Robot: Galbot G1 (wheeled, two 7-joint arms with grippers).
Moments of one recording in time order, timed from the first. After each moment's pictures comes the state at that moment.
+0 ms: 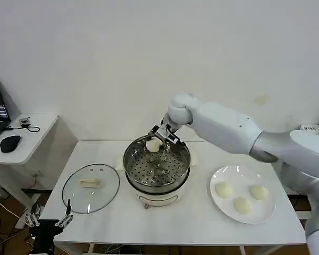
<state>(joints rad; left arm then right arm) 1.82 -1.36 -0.79 -2.17 0.09 0.02 -0.14 0.34 1.30 -1.02 1.01 -0.31 0.33 -0.94</state>
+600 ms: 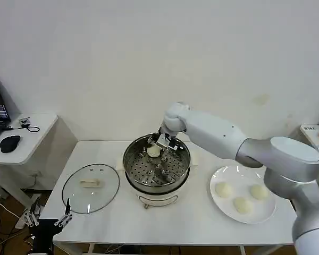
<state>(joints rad) 1.82 -1.35 -0.79 -2.17 0.09 0.02 -0.14 0.30 1.37 -1.03 0.91 -0.44 0.45 -0.89</state>
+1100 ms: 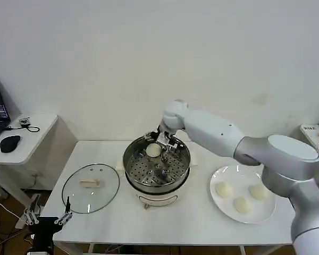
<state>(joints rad) 1.81 -1.34 -0.79 -2.18 0.08 0.02 -0.14 0.40 1.30 -1.05 1.04 -0.29 0.36 -0.93</state>
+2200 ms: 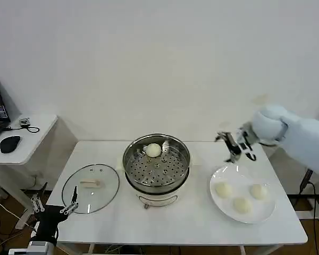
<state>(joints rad) 1.76 -1.25 -0.76 -2.20 0.03 0.04 -0.12 0.22 0.47 -0.97 1.58 -0.01 -0.21 -0.96</state>
